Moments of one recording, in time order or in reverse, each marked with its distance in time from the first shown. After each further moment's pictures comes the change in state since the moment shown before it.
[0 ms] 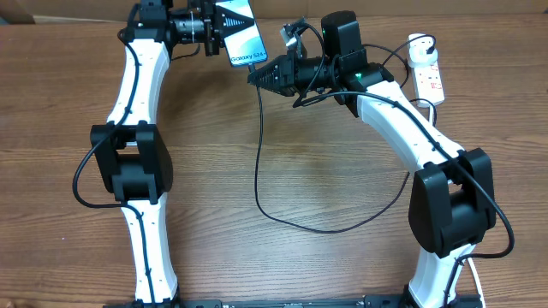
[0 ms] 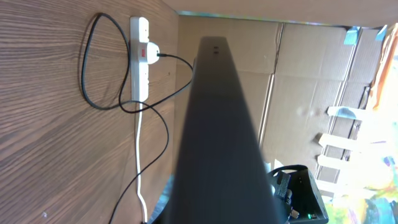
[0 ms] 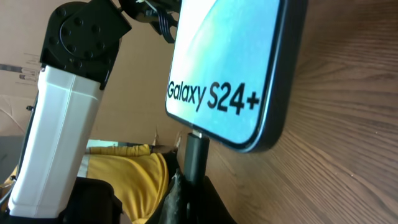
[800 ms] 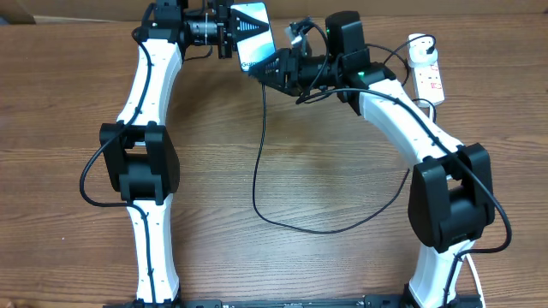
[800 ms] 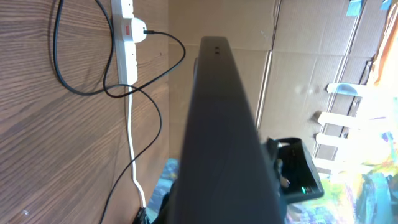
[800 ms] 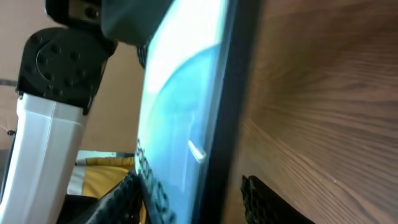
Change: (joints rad) left arm -0.036 0.000 0.000 -0.004 0.049 0.025; right arm -0.031 0.027 0.001 0.009 0.007 0.006
